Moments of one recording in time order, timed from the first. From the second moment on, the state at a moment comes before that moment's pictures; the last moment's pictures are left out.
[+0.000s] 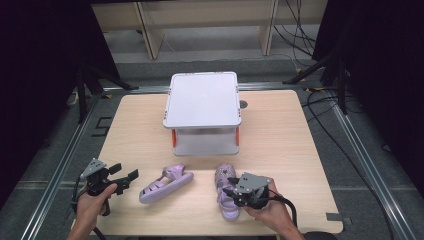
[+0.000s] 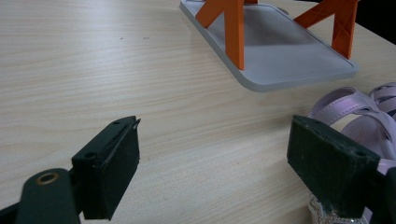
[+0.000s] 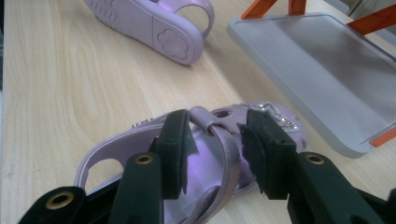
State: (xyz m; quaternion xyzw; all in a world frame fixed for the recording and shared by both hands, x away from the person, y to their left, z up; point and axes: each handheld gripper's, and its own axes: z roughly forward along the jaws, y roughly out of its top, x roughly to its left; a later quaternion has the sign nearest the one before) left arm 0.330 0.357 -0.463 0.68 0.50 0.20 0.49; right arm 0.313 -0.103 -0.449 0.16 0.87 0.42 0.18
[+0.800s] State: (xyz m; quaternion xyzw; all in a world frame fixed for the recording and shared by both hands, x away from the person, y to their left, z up) left arm 0.330 0.357 -0.464 0.68 0.50 0.20 0.49; right arm 0.317 -0.103 -0.443 0.19 0.86 0.42 0.20
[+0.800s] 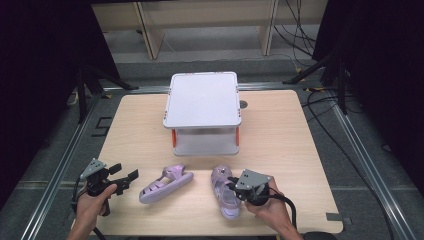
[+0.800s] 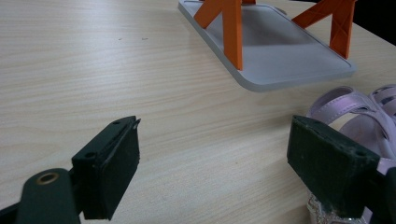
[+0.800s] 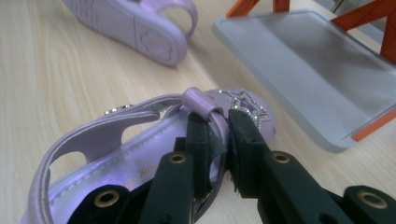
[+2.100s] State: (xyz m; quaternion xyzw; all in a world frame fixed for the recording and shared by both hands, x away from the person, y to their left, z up) left arm 0.331 0.360 -0.464 0.68 0.49 0.21 0.50; right arm 0.361 -0.082 -0.312 0.19 0.81 0.51 0.20
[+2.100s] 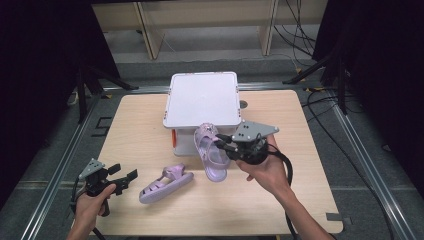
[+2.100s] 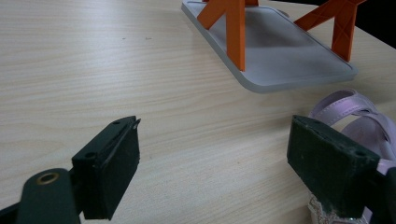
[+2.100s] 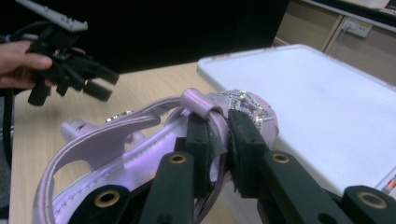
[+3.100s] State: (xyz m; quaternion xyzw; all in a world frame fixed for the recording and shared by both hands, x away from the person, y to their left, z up) left arm 0.332 0.359 -0.465 0.68 0.49 0.20 0.51; right arm 0.478 -0.024 -0.288 0.25 0.80 0.49 0.24
